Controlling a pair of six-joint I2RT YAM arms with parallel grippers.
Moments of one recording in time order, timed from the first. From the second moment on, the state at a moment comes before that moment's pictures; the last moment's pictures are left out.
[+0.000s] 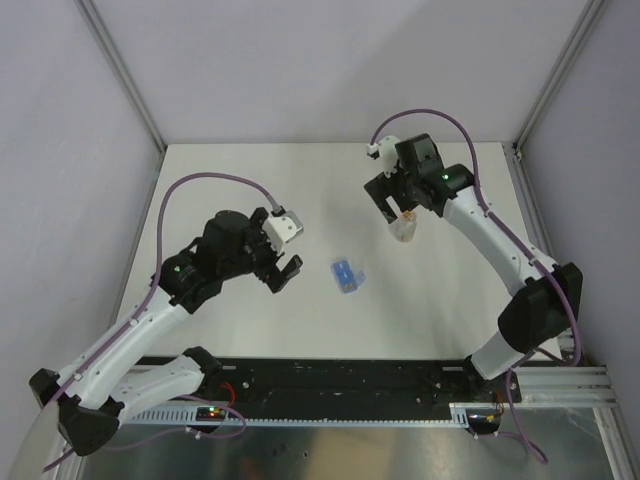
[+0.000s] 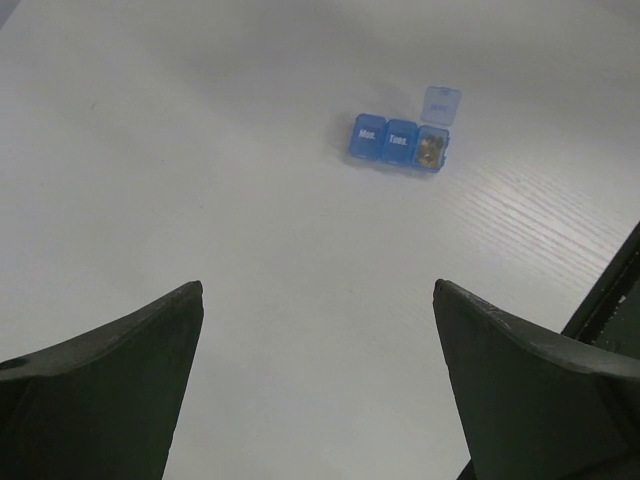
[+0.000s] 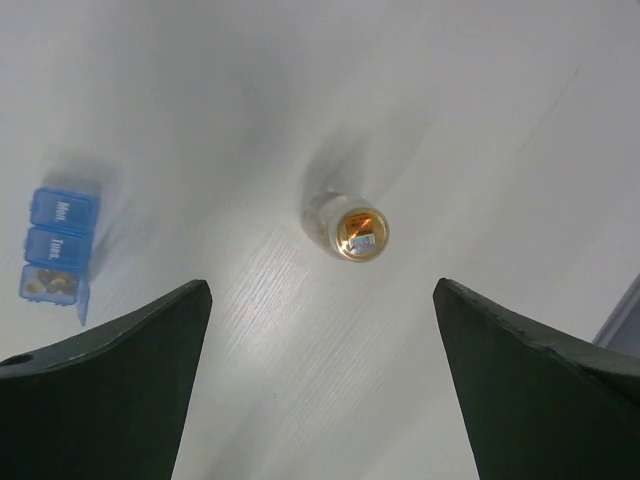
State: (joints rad) left arm -0.66 0.93 0.99 -0.61 0.16 0.30; right arm 0.45 1.62 1.56 -0.78 0.07 -0.27
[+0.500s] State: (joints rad) left arm -0.53 0.97 0.92 -0.48 0.21 0.35; right arm 0.54 1.48 1.42 -0.74 -0.07 -0.23
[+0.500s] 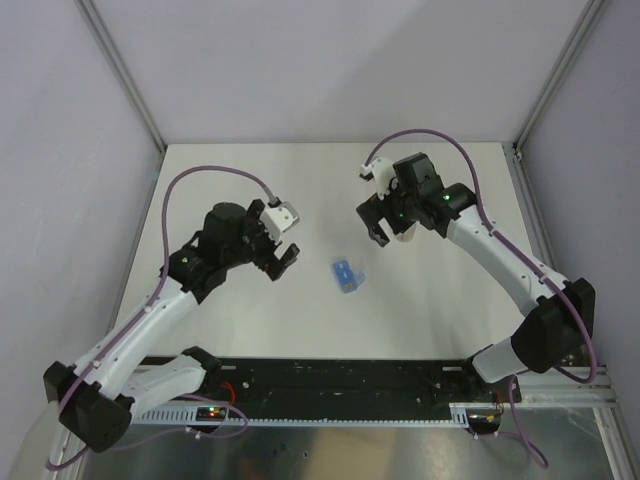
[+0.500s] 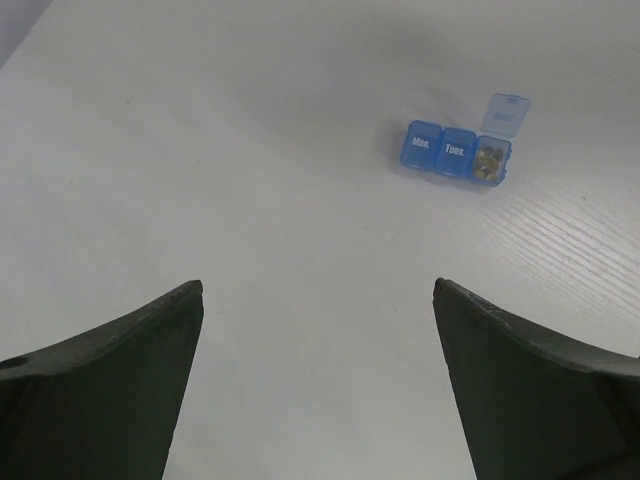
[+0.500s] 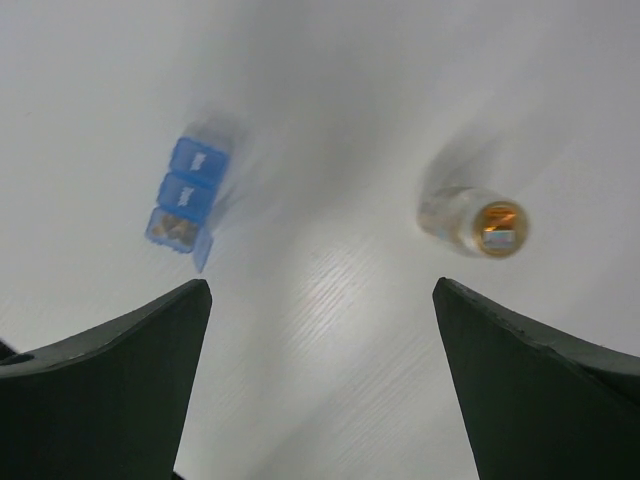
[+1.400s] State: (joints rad) left arm -0.49 0.91 0.82 -0.41 0.32 0.35; right arm 0.58 1.92 1.47 -0.71 -0.43 -0.17
